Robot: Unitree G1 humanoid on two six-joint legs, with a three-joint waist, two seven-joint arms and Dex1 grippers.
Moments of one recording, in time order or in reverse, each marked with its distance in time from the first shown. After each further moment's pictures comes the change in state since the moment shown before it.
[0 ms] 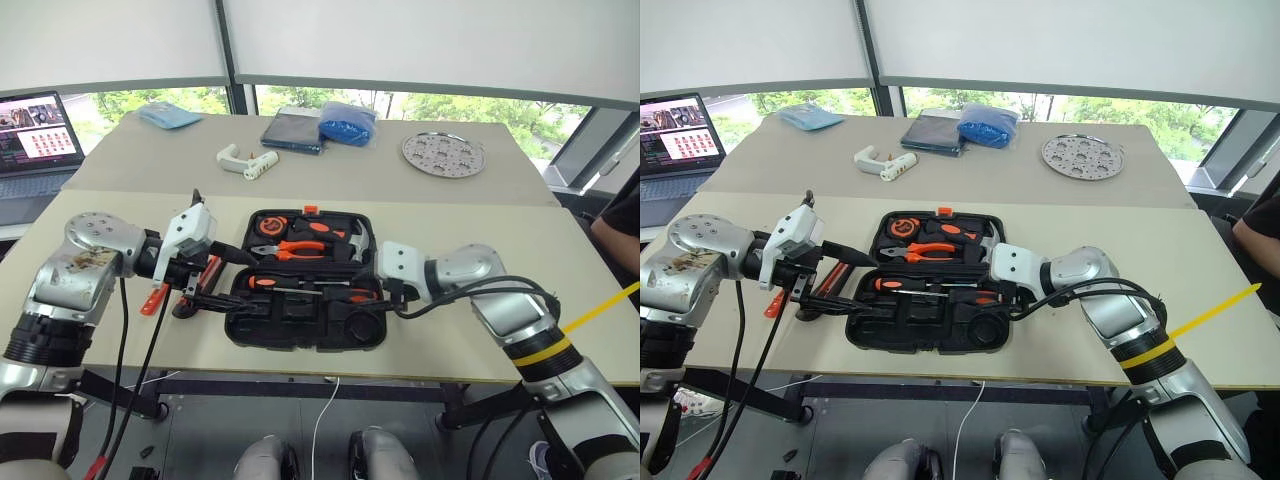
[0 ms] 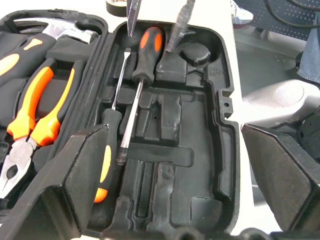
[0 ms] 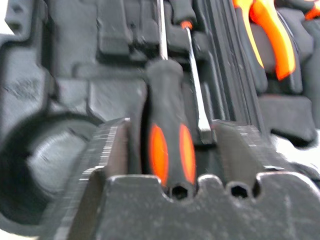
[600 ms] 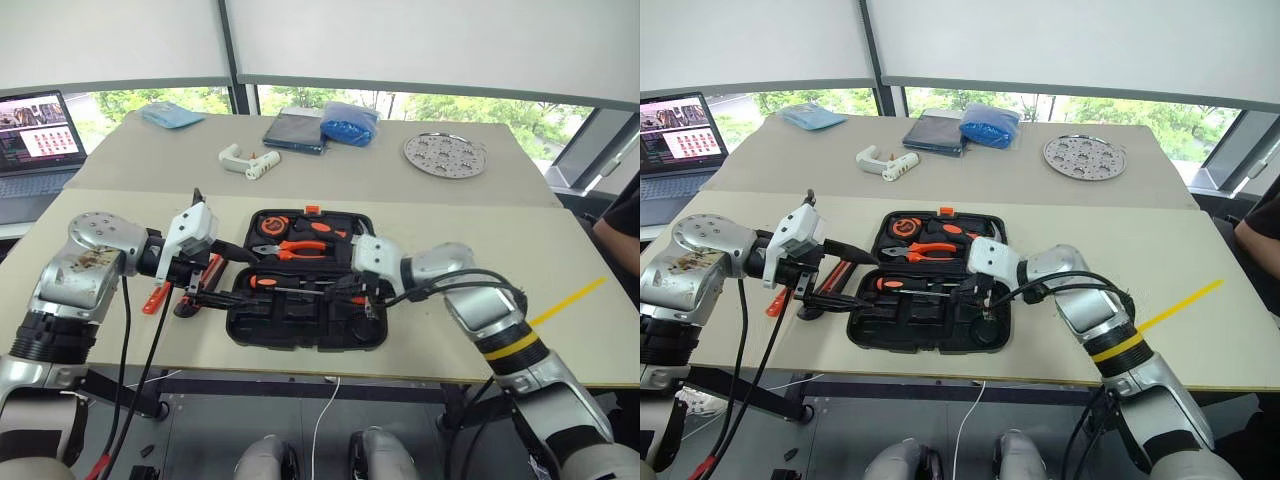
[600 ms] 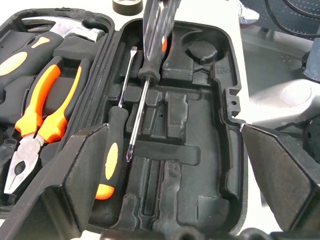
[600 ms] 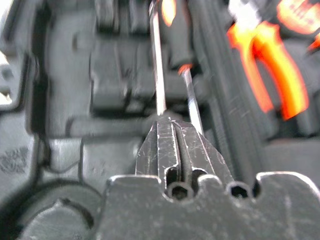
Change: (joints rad) left arm 0.006 -0.021 -0.002 0.021 0.019 -0.017 0.028; right arm -0.034 0.107 0.072 0.080 -0.109 -0.045 -0.057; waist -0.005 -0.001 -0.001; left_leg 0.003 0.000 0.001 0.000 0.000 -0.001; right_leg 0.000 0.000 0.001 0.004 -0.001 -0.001
